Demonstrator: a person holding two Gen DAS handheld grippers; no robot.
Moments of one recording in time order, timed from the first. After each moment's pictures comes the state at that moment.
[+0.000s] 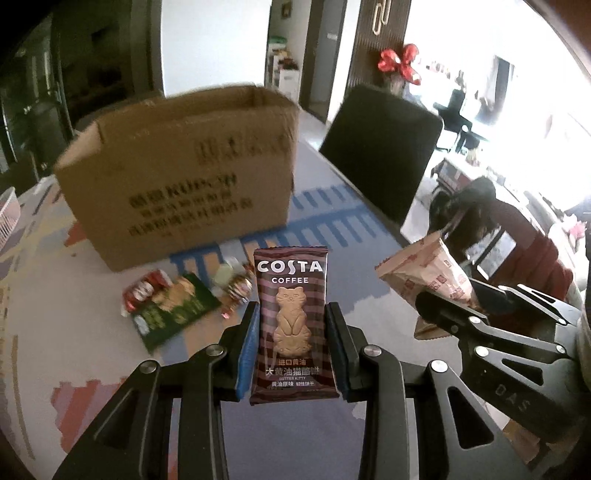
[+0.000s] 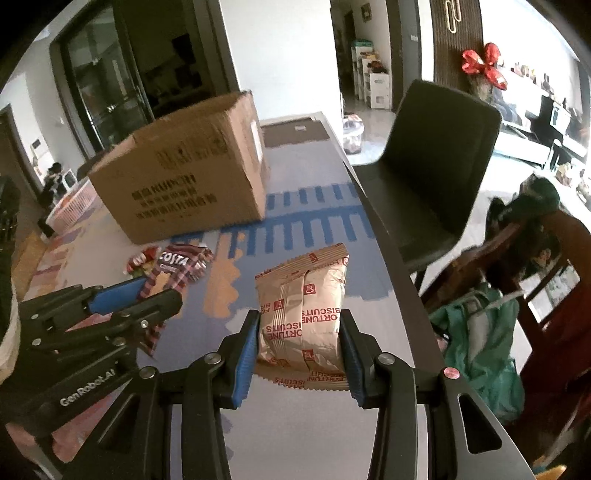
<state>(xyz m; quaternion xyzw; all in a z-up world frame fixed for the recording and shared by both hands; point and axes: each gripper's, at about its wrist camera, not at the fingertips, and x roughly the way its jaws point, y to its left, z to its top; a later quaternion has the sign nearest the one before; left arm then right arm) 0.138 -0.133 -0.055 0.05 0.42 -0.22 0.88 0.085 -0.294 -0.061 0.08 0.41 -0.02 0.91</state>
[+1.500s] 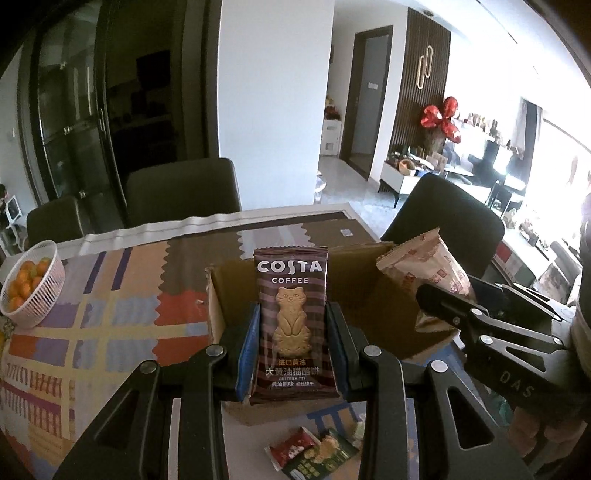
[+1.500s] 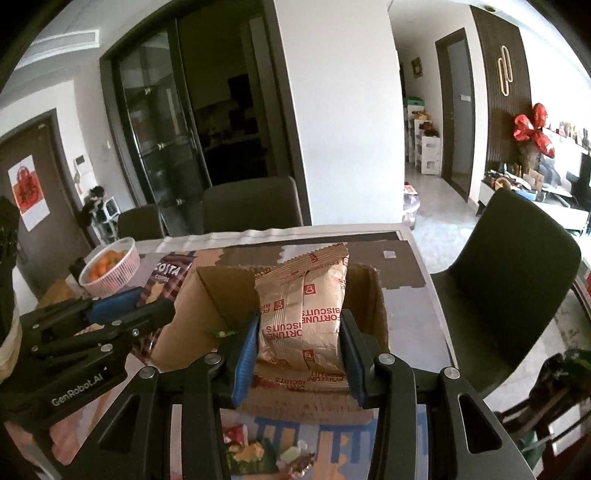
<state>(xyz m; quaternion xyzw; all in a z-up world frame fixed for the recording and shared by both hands) 0.294 -0.038 0.042 0.03 0.35 -0.16 0.92 0.257 -0.211 0.053 0.05 0.32 0.07 0.94</state>
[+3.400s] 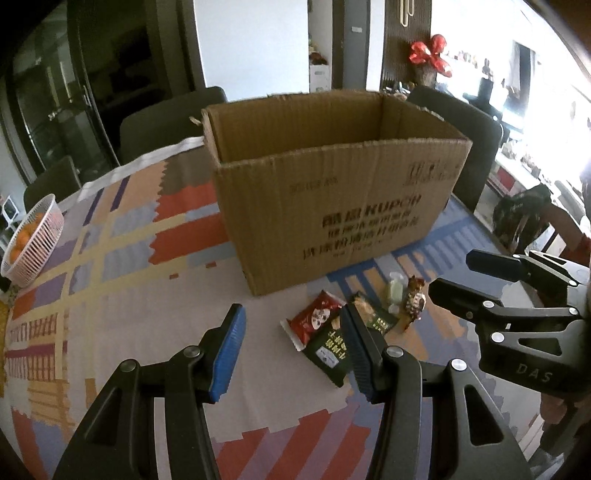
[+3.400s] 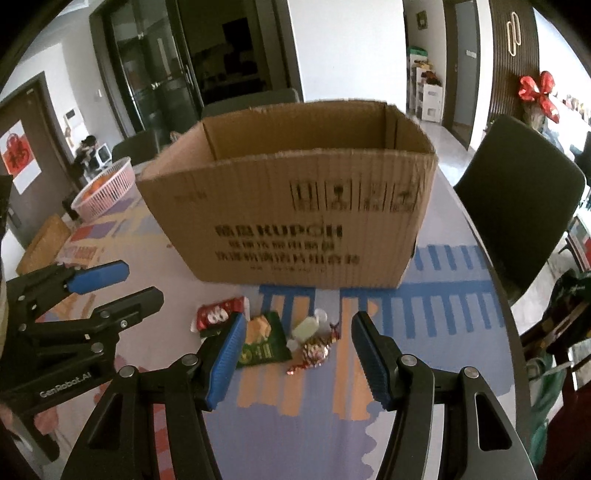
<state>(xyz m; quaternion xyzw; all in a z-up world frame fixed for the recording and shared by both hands) 0.210 -0.014 -0.061 0.10 0.43 -0.17 0.88 0.187 -0.179 -0.053 0.04 0.43 0.06 0.90</state>
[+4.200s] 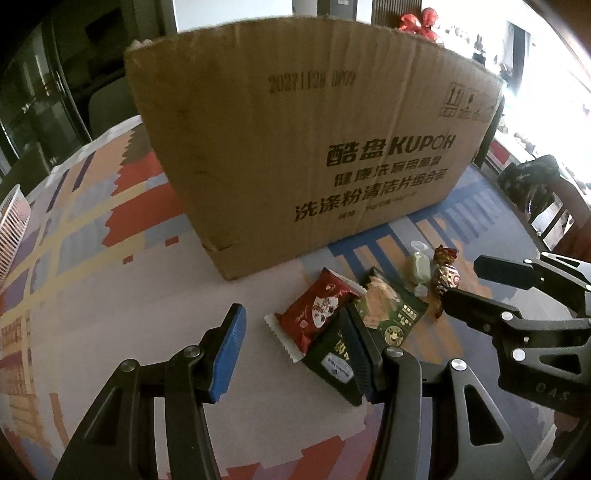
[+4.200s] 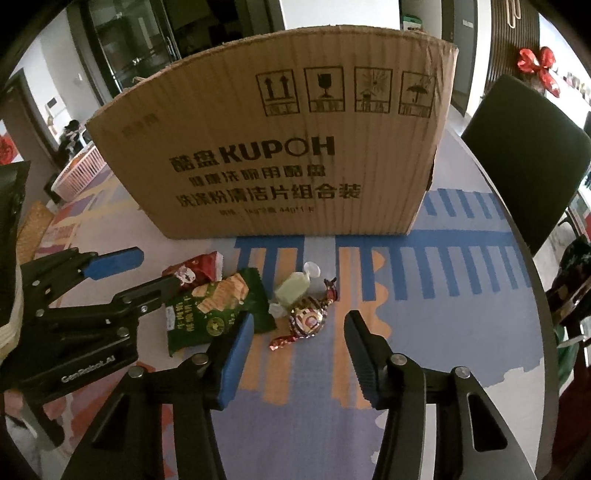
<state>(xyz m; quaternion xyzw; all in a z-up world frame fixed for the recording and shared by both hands) 0.246 -0.026 -0.123 0.11 0.48 -0.19 0.85 0.203 -0.176 -0.109 0.05 0.49 0.05 0.87</state>
